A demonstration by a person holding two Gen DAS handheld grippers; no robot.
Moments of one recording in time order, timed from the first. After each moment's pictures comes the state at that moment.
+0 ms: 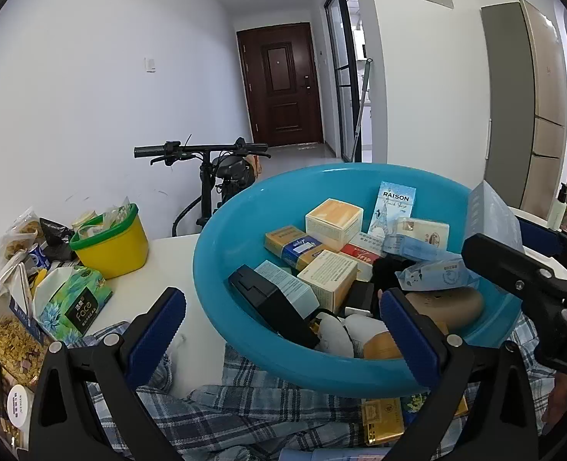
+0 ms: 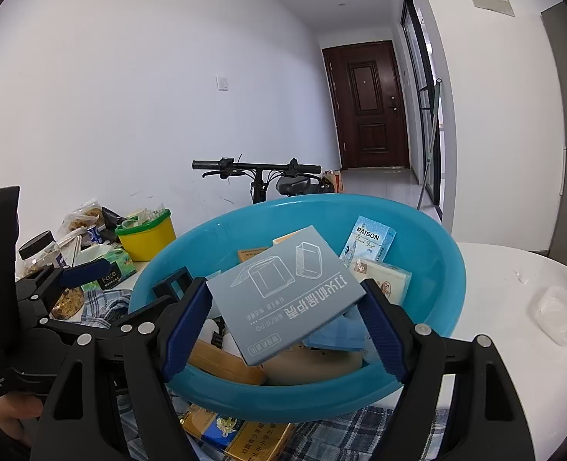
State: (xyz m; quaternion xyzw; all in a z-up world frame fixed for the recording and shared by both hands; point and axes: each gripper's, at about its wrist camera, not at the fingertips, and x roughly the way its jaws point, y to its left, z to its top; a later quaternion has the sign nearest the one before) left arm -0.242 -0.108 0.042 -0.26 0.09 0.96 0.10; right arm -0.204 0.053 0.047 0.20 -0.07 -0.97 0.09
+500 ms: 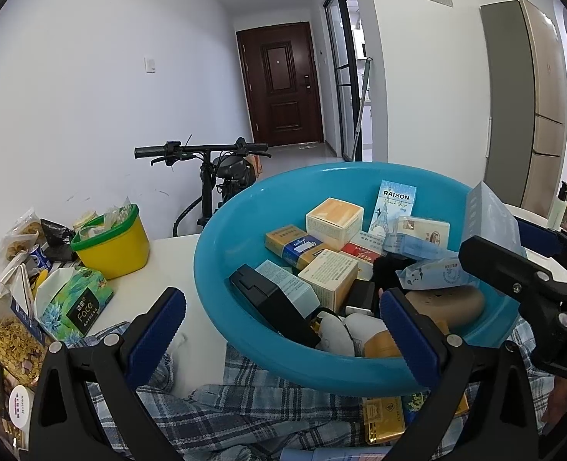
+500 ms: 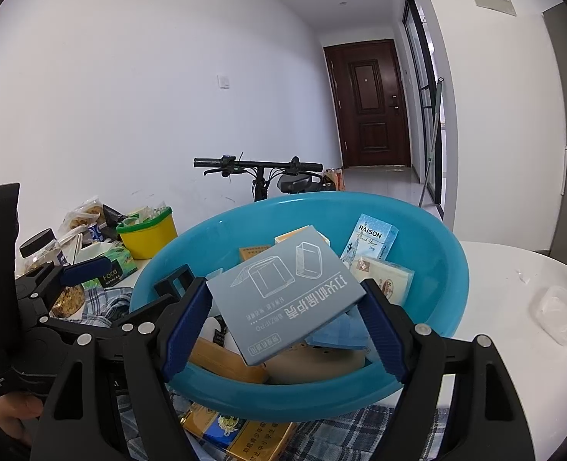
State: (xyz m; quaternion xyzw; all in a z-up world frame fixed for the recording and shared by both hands) left arm -0.243 -0.108 0.042 -0.26 0.09 0.96 0.10; right arm -0.205 0.052 0.045 0.21 -0.07 -0.97 0.09
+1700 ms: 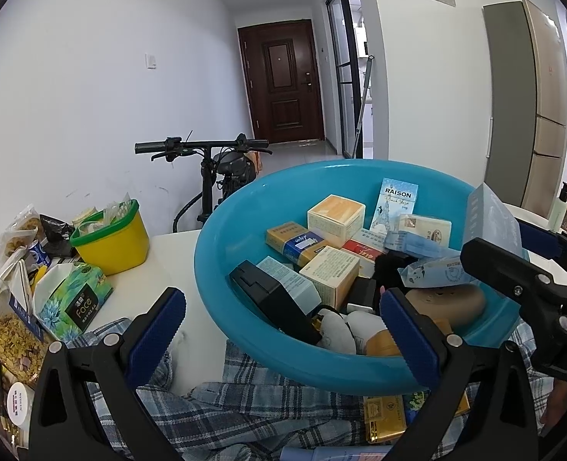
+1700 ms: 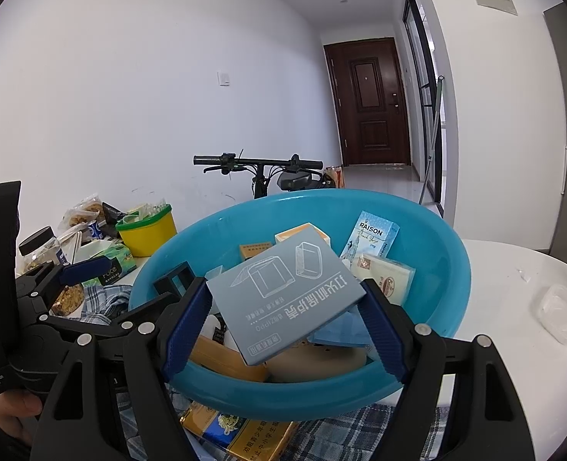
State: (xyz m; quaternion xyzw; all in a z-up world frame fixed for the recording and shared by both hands) left arm -0.242 -0.107 0.043 -0.27 0.09 0.95 0.10; right arm -0.206 0.051 0.043 0.21 -0.06 -0.97 0.09
